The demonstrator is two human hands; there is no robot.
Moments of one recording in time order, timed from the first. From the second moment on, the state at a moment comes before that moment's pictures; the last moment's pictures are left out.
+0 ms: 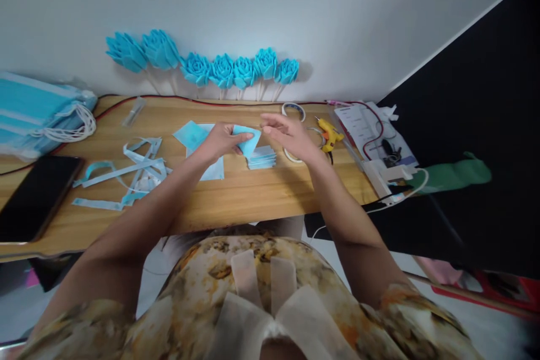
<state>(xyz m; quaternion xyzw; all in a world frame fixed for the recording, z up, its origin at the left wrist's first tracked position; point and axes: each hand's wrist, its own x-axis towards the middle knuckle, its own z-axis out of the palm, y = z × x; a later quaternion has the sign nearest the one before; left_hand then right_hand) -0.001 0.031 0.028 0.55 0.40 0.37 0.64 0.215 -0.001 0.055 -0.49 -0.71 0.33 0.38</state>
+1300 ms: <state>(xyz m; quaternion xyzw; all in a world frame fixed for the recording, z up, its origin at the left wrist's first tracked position) -0.017 0.025 -0.006 0.38 0.42 0.47 0.68 0.180 0.017 -0.005 -0.54 -0.52 0.32 0.58</state>
